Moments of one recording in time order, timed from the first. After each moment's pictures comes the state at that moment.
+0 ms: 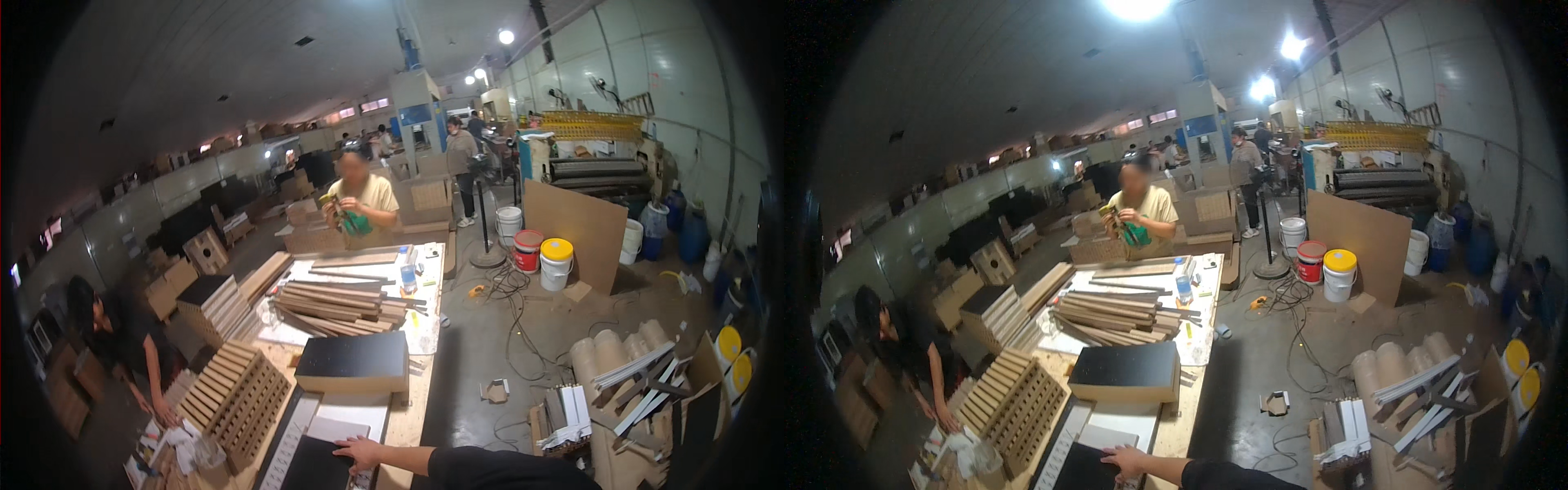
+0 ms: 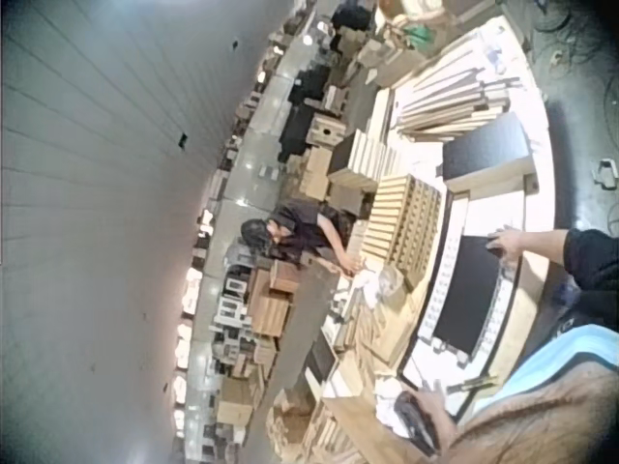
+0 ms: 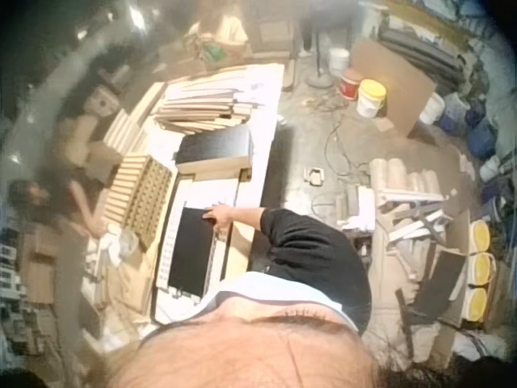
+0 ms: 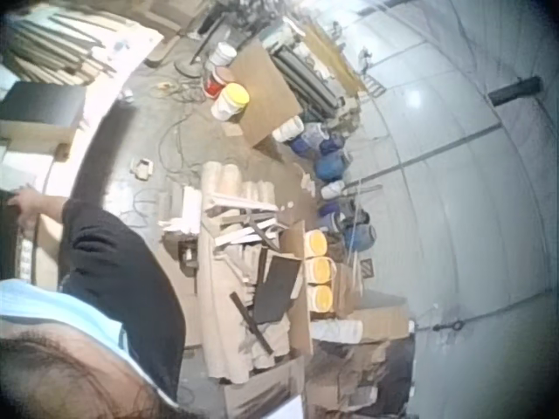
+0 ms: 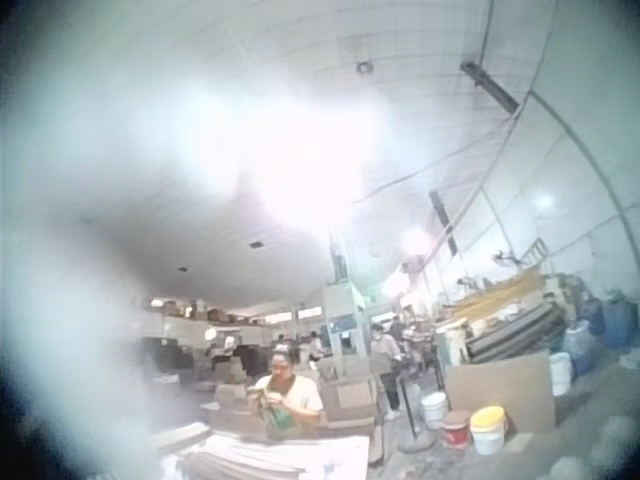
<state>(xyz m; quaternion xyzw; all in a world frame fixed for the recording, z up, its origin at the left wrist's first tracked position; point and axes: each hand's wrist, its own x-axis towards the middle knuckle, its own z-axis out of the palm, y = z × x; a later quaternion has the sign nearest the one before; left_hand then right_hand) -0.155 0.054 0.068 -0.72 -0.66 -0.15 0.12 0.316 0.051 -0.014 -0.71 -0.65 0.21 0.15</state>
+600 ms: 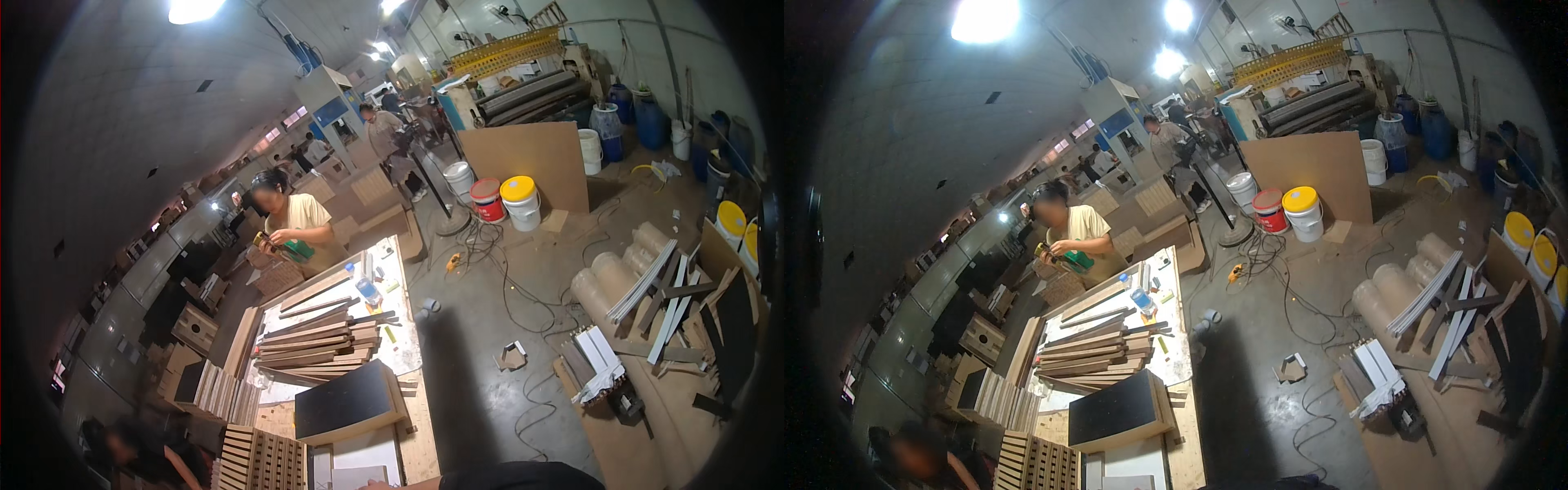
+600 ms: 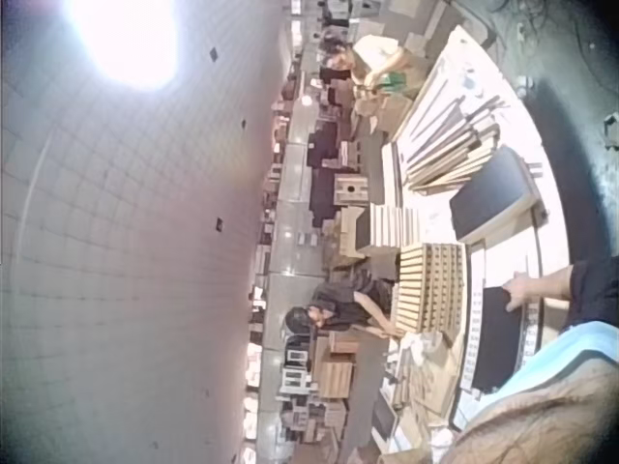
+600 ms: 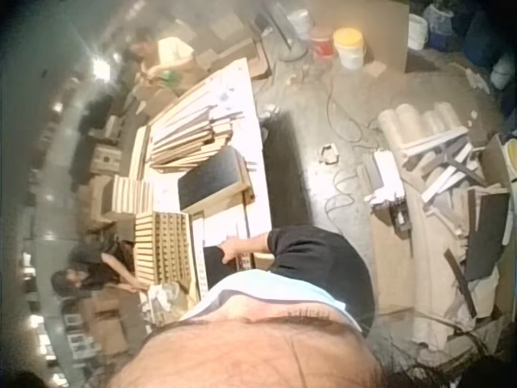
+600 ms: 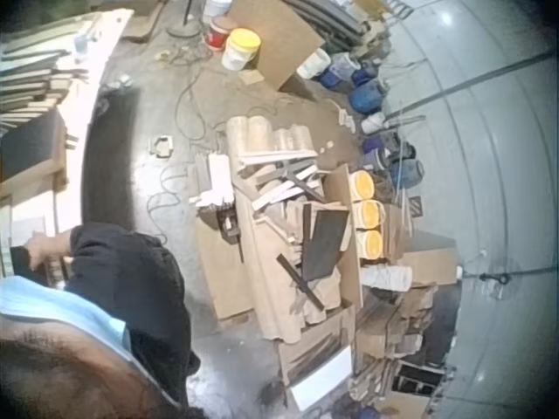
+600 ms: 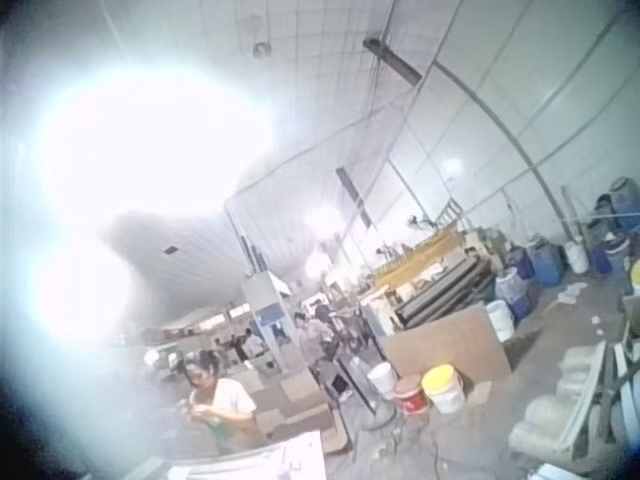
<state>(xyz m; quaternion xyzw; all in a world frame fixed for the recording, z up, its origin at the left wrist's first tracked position) 0.016 0.037 0.028 -0.73 -0.51 -0.45 0.06 0.304 0.040 0.022 -0.72 -0.53 0.22 0.38</state>
